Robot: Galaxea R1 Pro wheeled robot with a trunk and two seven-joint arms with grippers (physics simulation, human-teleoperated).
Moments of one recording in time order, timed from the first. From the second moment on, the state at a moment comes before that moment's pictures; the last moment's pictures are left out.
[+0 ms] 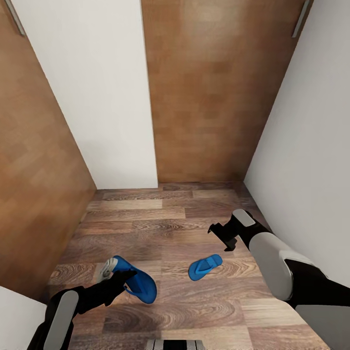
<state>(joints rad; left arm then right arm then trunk) -0.25 -0.06 0.29 -1.32 0.83 1.01 0.01 -1.13 0.03 -0.24 -0.26 -0.89 0.68 -0.63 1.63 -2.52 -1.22</state>
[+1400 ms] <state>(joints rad) -0.25 -0.04 0.28 -1.33 0.99 1.01 0.00 -1.19 0.07 -0.24 -0.25 -0.90 0.67 -0.67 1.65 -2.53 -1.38</state>
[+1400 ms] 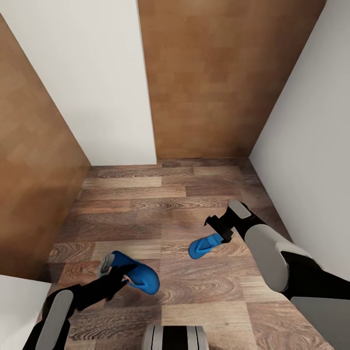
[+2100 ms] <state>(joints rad) -0.17 0.12 0.10 -1.45 1.38 1.02 0.00 -1.20 0.07 -0.24 -0.26 -0.90 0.66 -0.67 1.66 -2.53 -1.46</state>
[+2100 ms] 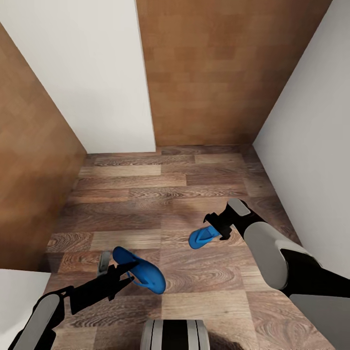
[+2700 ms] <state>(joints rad) -0.16 0.13 0.10 -1.46 1.39 1.02 0.00 -1.26 0.07 -0.24 -0.26 -0.90 0.65 -0.67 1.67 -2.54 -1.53</state>
